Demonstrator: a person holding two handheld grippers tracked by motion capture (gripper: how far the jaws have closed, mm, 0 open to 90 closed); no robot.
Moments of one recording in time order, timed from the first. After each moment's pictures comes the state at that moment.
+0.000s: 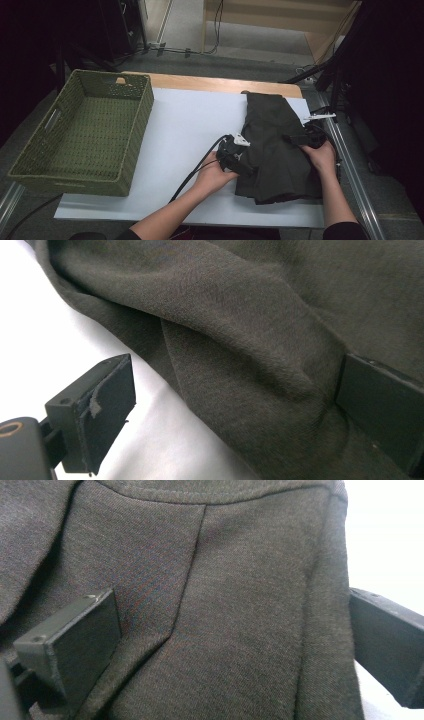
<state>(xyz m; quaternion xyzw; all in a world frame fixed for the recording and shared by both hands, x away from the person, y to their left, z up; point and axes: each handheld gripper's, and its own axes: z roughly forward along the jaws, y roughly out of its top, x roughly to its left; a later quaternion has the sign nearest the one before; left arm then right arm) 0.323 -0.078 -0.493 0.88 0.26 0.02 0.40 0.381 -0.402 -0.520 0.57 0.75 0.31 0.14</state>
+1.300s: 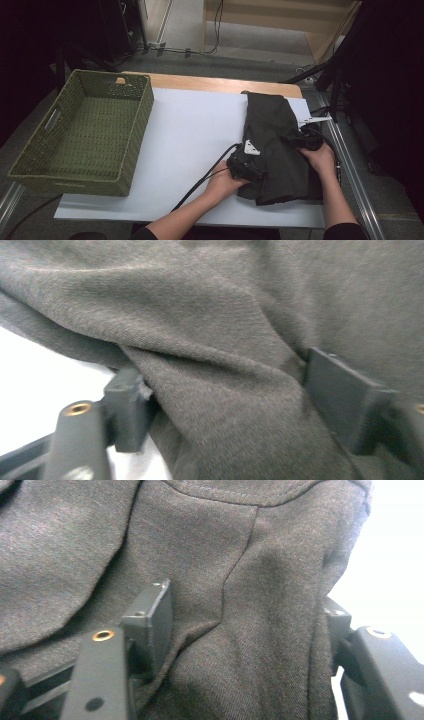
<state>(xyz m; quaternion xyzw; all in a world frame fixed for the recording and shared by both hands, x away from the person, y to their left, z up) 0.308 -0.106 -0.517 0.88 0.25 0.01 0.41 0.368 -0.384 -0.516 0.55 0.76 0.31 0.14</state>
